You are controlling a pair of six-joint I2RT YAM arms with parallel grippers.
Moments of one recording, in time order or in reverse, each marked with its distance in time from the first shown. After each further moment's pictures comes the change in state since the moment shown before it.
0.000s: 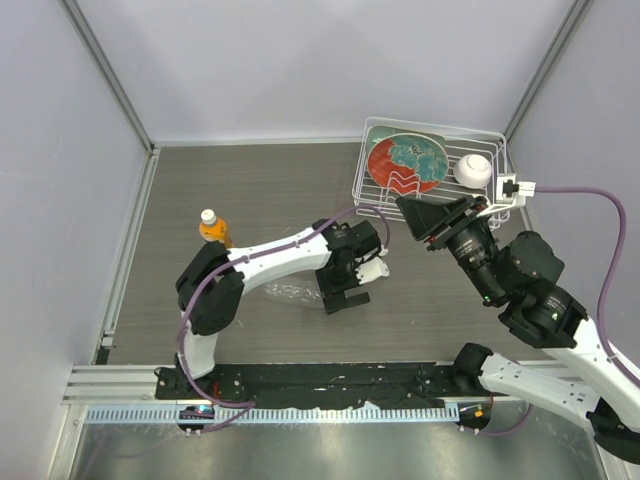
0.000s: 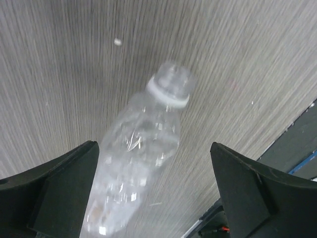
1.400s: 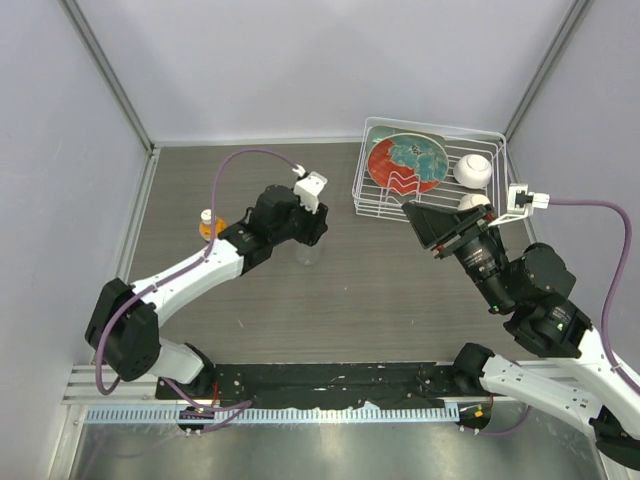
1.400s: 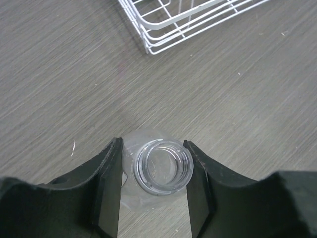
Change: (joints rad) left arm 0.326 -0.558 -0.596 1.042 -0.022 -0.359; right arm 0.000 -0.068 -0.069 0.065 -0.037 0.027
